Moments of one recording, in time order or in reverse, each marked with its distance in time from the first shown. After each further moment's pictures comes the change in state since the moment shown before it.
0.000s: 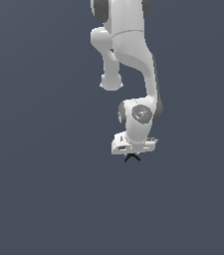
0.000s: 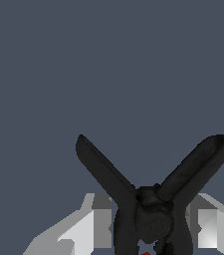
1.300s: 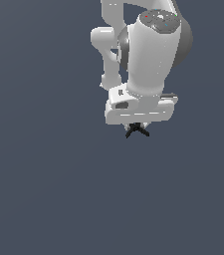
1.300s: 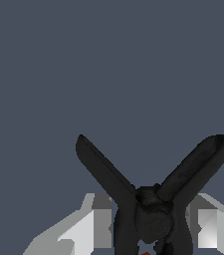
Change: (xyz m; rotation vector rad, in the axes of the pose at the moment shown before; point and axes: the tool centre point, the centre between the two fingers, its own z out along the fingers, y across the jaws) arm 0.021 0.020 -0.243 0.000 0.002 0.000
